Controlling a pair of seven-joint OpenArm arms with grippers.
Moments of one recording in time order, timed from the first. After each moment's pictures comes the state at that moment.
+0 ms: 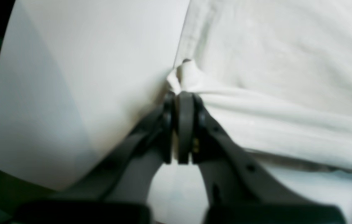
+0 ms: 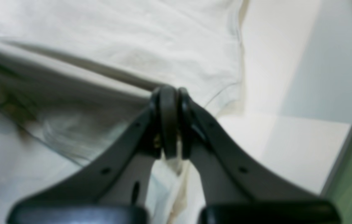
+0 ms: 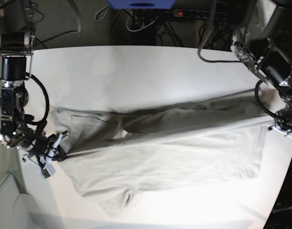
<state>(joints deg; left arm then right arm) -27.0 -13.7 -47.9 74.2 1.8 -26.9 75.6 21.3 23.3 1.9 71.7 16.5 37.7 -41.1</state>
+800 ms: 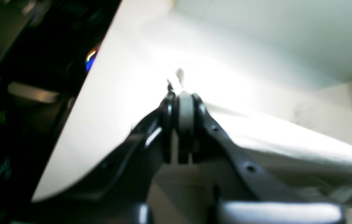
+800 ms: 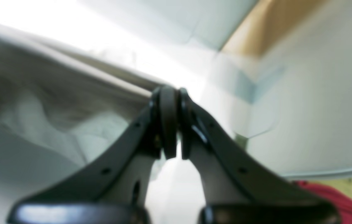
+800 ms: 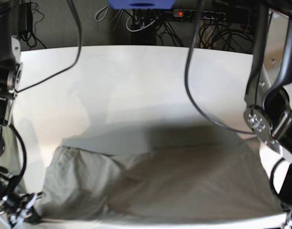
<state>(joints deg) -59.7 -13.1 -39.7 75.7 -7.4 -26.9 76.5 42.9 27.1 5.9 71.9 17.1 37.3 -44.5</state>
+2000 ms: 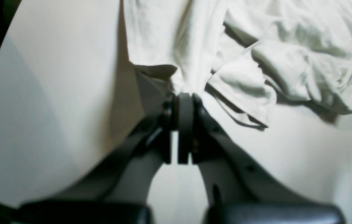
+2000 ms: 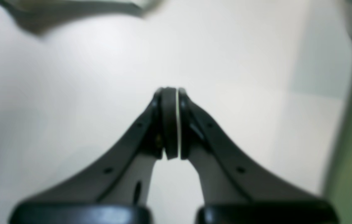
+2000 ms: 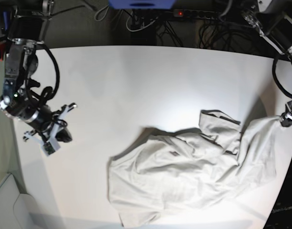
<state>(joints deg) -9.3 -20.2 -46.9 92.0 -37.7 -22.9 78.5 3.9 14.3 12.3 99.2 16.1 39.9 -49.5</state>
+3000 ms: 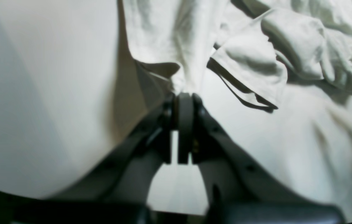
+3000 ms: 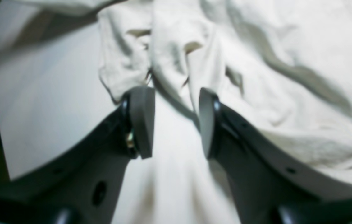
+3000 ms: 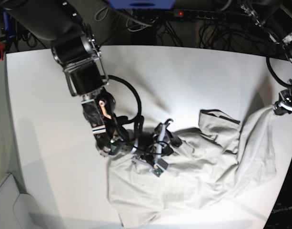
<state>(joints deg) -3.2 -18.8 -46.6 92.4 -38.3 -23.0 77.2 28.8 -4.1 -17.2 57.0 15.9 39.9 -35.3</state>
